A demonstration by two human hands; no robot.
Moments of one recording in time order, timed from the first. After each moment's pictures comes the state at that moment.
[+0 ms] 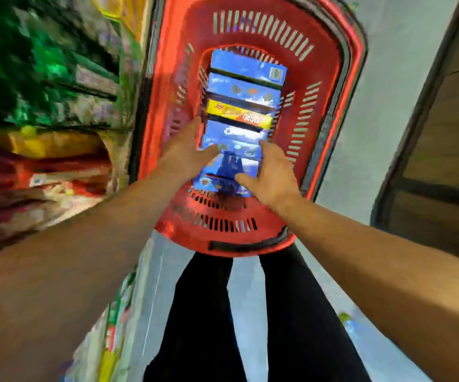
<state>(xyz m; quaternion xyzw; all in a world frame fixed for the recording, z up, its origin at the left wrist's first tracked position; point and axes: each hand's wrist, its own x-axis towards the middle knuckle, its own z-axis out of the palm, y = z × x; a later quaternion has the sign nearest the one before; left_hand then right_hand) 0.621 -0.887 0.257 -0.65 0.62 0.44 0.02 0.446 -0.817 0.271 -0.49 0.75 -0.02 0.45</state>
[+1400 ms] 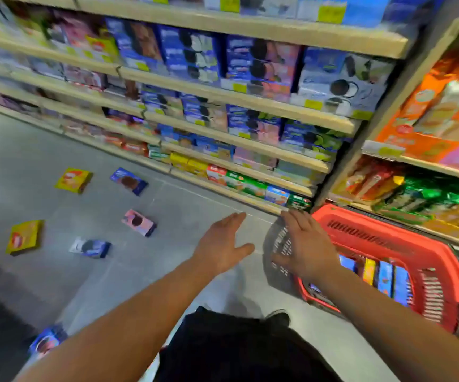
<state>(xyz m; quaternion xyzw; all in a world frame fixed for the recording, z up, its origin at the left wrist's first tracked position) 0.447 -0.406 0.617 -0.94 0.11 0.19 -0.27 0.428 -0.619 0.623 -0.98 -0.10 0.11 0.13</state>
